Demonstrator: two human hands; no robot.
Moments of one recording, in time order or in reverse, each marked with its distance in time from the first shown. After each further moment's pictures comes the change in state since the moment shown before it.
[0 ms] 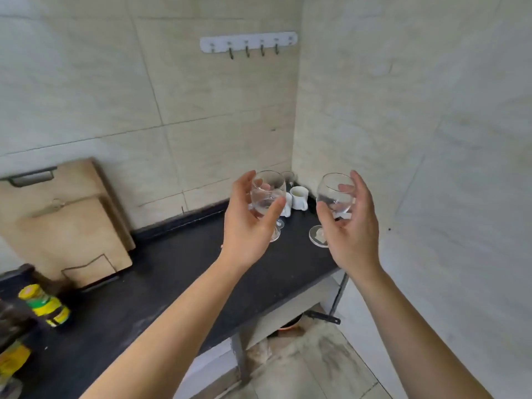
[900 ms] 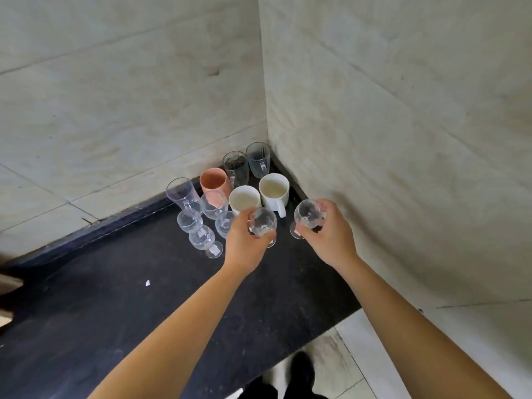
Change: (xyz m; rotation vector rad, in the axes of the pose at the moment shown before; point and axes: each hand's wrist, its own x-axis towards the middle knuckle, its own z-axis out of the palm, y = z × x) left_hand 0.242 -0.343 0.266 0.362 -0.146 -0.592; right_hand 0.254 0.421 0.141 -0.201 -0.548 0.460
